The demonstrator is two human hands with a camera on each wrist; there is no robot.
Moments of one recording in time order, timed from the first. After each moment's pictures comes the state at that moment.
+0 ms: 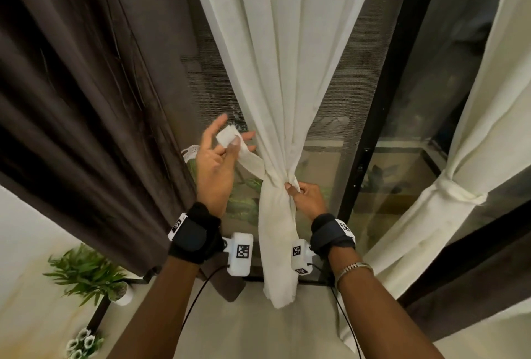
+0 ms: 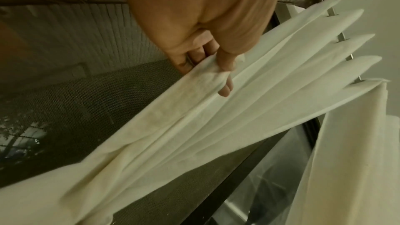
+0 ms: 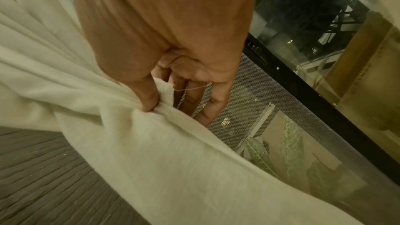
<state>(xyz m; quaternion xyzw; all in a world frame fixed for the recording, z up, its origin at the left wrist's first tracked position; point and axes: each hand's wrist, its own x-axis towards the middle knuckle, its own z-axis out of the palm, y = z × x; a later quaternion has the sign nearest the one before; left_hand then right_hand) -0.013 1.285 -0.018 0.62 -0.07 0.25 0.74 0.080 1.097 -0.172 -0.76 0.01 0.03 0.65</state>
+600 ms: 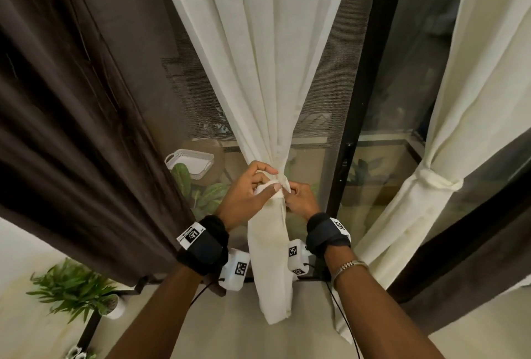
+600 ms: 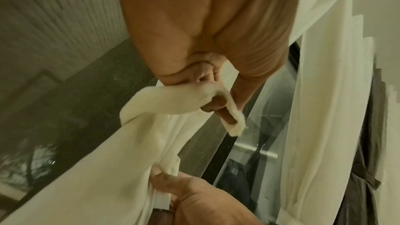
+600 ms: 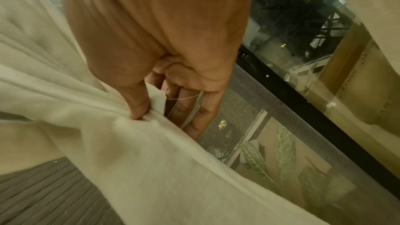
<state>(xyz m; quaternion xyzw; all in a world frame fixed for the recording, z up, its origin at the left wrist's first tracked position) 0.002 1.252 -0.075 0.80 -0.14 -0.01 0.59 0.073 1.082 -0.169 -0.73 0.00 0.08 0.68</state>
